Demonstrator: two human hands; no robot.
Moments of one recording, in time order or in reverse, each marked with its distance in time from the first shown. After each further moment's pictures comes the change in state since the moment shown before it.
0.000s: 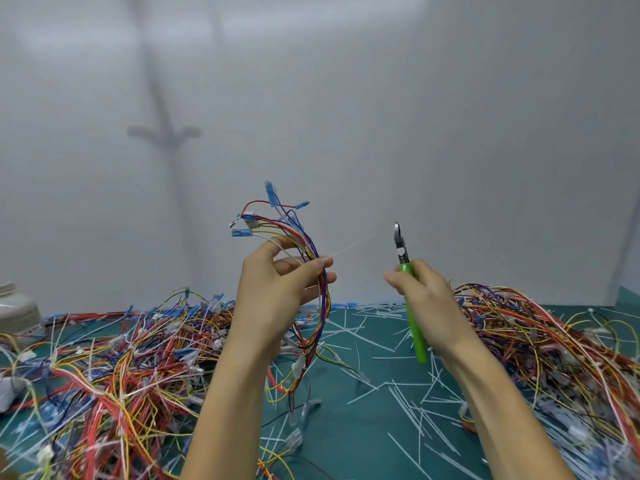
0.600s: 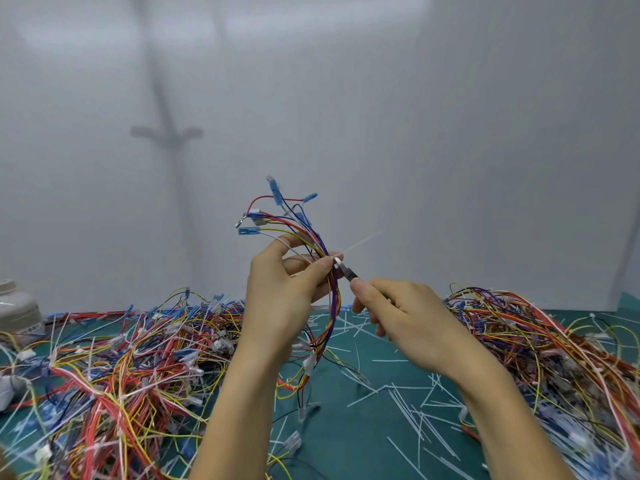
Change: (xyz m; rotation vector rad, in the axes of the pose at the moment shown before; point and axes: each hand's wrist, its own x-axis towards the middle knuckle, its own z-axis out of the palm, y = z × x) left_hand -0.002 -0.001 0.011 -0.019 0.004 0.066; right_hand -0.017 -0.029 0.004 -0.359 -0.260 -0.216
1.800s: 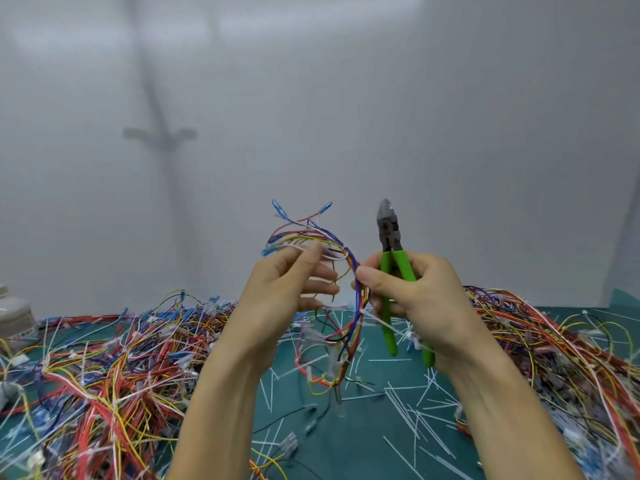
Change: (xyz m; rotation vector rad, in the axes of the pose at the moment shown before) left_hand -0.001 0.004 -0.006 0.103 -0.108 -0.125; right_hand -0.001 -0.013 -0.009 0.691 0.167 0.068
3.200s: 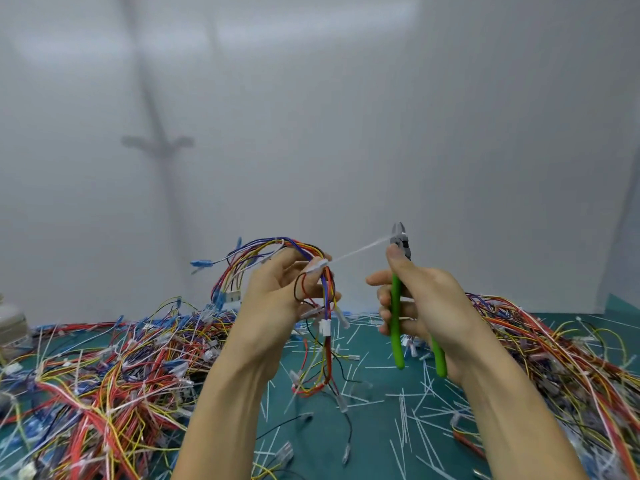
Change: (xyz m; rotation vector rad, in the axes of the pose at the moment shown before) left_hand 0.002 -0.006 0.004 -0.140 -0.061 0.132; right_hand 0.002 -0.003 -0.013 0.087 0.069 0.254
